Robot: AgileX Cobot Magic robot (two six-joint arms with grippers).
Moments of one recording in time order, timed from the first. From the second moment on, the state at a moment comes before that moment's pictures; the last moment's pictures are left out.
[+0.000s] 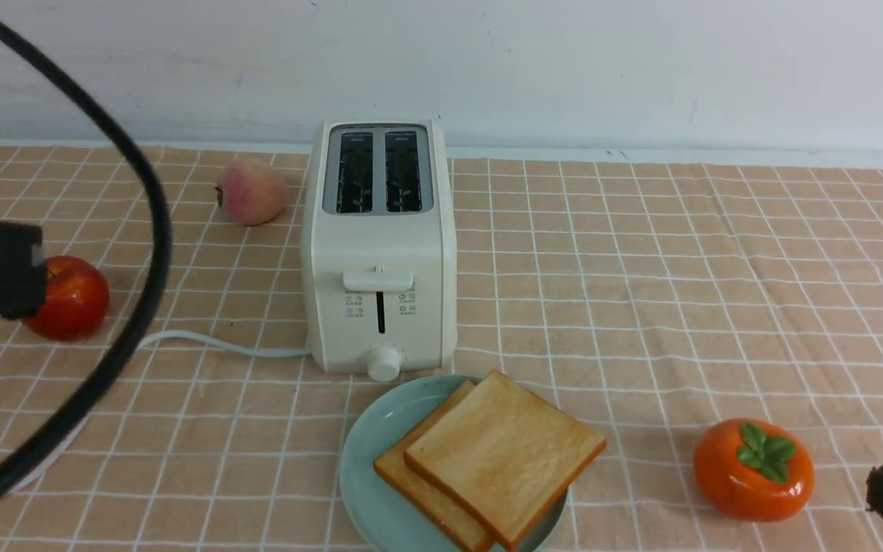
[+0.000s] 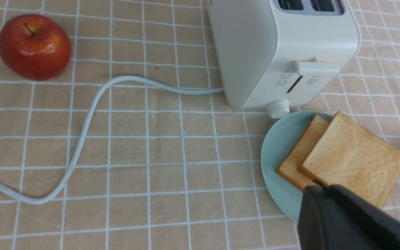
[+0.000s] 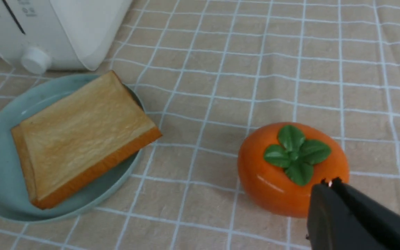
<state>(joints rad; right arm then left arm) 0.37 0.58 -0.26 -0.23 0.21 0.42 -0.31 0.83 -1.05 -0.02 0.97 -0.35</state>
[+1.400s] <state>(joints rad) 0.37 0.51 -0.19 -0.22 0.07 0.39 -0.31 0.29 -0.68 0.07 1.06 -0.49</state>
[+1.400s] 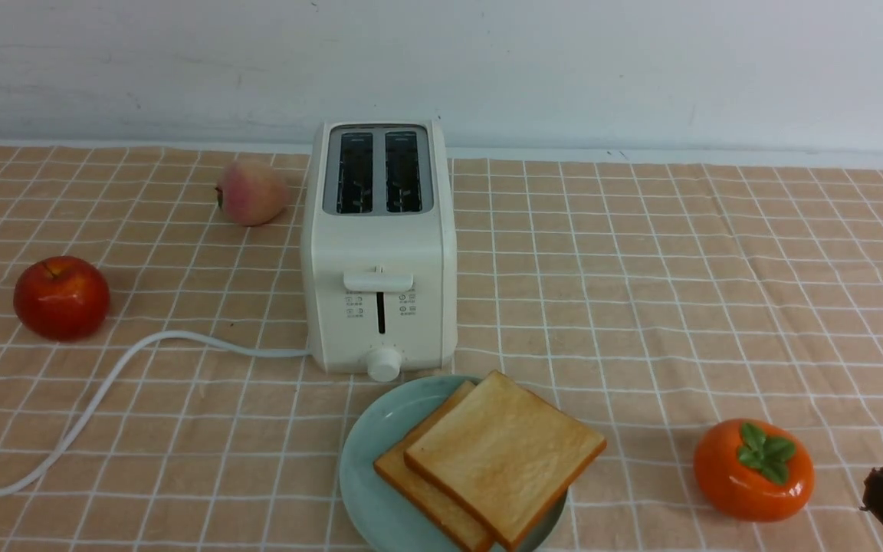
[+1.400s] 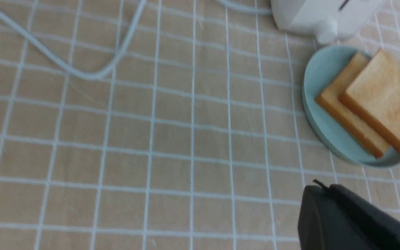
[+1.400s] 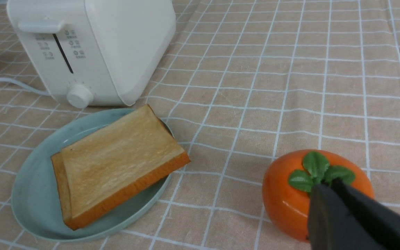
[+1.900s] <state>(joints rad) 0.37 0.51 -0.19 -0.22 0.08 0.39 -0.14 -0.01 -0.07 0.11 0.50 -0.48</state>
